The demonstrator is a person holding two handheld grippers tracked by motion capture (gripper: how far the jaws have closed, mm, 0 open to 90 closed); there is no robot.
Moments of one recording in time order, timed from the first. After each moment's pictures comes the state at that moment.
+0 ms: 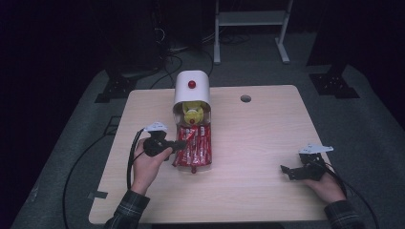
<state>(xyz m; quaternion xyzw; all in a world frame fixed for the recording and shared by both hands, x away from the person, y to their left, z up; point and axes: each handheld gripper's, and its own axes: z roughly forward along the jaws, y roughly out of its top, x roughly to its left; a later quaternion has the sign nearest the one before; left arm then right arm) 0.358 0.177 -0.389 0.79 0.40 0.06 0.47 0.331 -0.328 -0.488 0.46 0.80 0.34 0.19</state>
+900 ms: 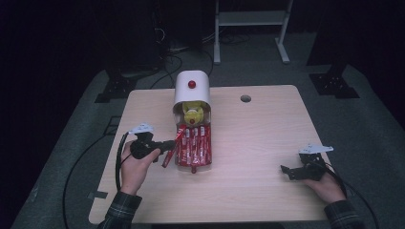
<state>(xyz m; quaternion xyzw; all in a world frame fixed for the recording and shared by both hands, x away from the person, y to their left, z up) 0.346 0.209 -0.383 0.77 0.42 0.07 0.48 0.331 -0.327 -0.488 0.46 0.80 0.34 0.19</state>
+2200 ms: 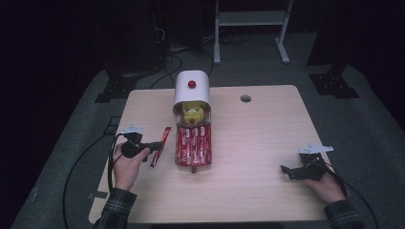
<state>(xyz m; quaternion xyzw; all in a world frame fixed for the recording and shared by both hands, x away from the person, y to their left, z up) 0.369 0.246 -0.419 0.75 0.49 0.09 0.43 0.331 -0.327 -0.488 0.46 0.80 0.34 0.19</state>
